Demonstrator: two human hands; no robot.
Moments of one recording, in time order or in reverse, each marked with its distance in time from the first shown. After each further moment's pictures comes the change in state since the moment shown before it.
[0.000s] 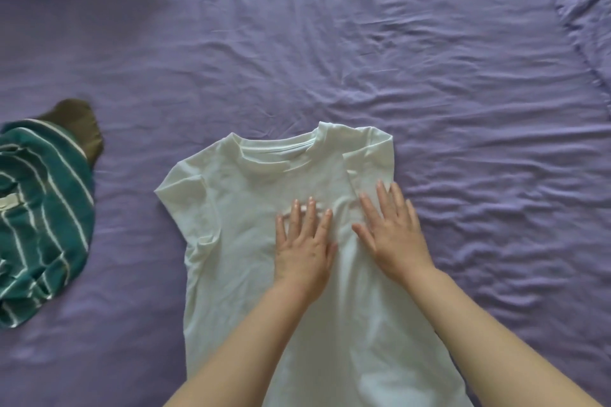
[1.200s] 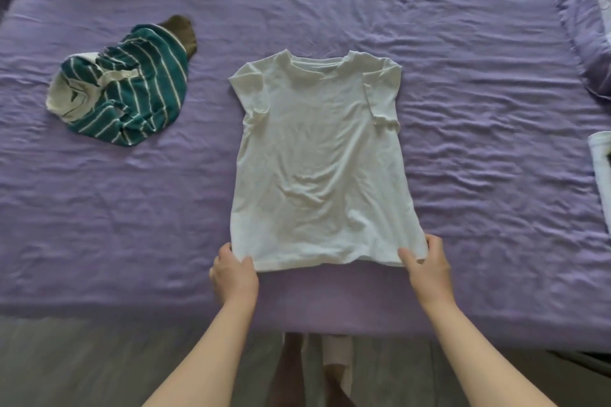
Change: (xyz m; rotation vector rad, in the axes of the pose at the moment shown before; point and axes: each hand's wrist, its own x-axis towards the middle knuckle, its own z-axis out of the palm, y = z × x) left_hand -0.325 -0.013 0.063 -0.671 0.260 -1.032; right_hand -0.308 0.008 0.016 0.868 0.078 0.490
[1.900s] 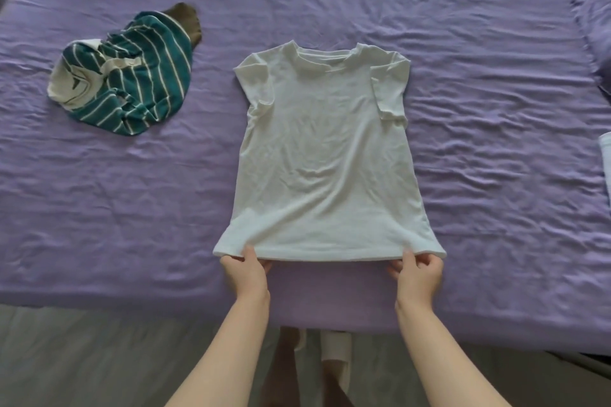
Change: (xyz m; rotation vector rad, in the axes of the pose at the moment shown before) left_hand -0.009 0.005 0.023 -0.989 0.010 -0.335; right_hand -0.009 0.016 0.050 0.576 0.323 0.254
